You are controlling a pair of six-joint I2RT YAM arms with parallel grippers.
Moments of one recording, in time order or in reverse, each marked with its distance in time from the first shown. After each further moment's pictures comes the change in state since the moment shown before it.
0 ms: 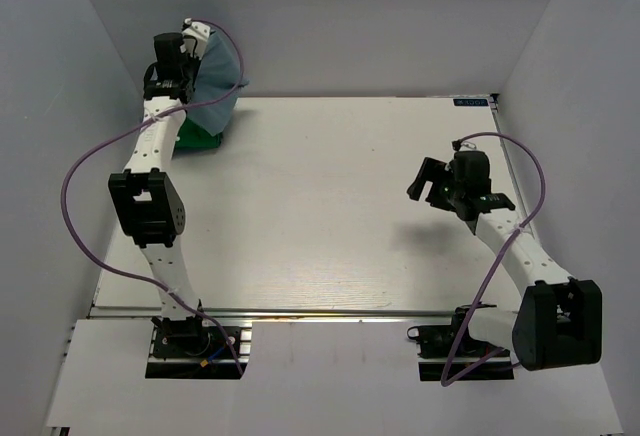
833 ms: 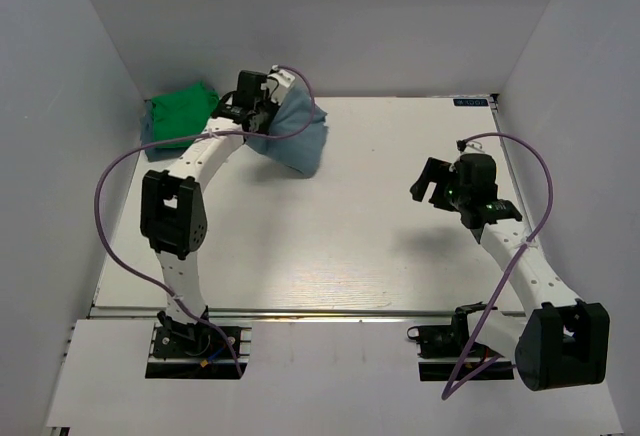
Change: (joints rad) left arm -0.339 -0.043 -0.278 -0.085 0.134 -0.183; right arm 0.000 -0.094 -0.018 -0.008 0.003 -0.024
